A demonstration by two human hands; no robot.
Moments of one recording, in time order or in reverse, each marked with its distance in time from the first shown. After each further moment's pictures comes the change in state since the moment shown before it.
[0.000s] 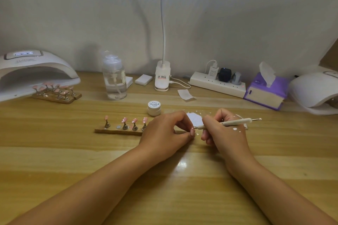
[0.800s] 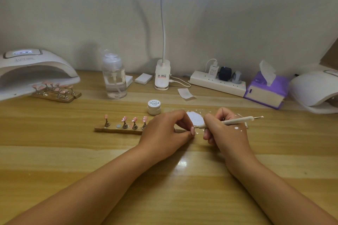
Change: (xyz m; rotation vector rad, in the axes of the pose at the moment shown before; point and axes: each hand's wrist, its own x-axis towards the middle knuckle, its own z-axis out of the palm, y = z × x) left_hand 0.001 -0.002 0.000 -0.006 0.002 0.019; right_hand 0.003 0.005 -0.001 0.017 0.013 -0.043
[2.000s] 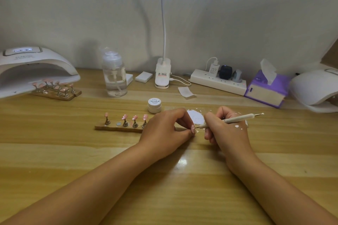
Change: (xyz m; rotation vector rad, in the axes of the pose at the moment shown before) left_hand -0.001 0.003 -0.002 0.009 0.001 0.020; right_hand -0.002 -0.002 0.000 -0.015 0.018 0.031
